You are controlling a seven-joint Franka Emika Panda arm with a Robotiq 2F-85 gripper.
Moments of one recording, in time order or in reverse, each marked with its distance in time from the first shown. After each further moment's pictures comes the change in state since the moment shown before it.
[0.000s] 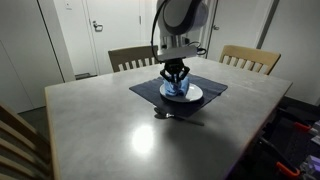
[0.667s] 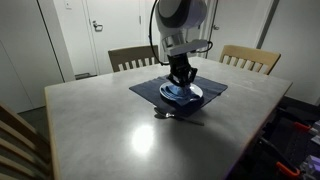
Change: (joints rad) arm -0.038 -0.002 0.047 0.026 0.118 -0.296 -0.330
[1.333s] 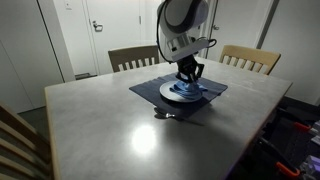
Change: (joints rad) arm 0.041 0.005 -0.091 0.006 -0.169 -0.020 0.256
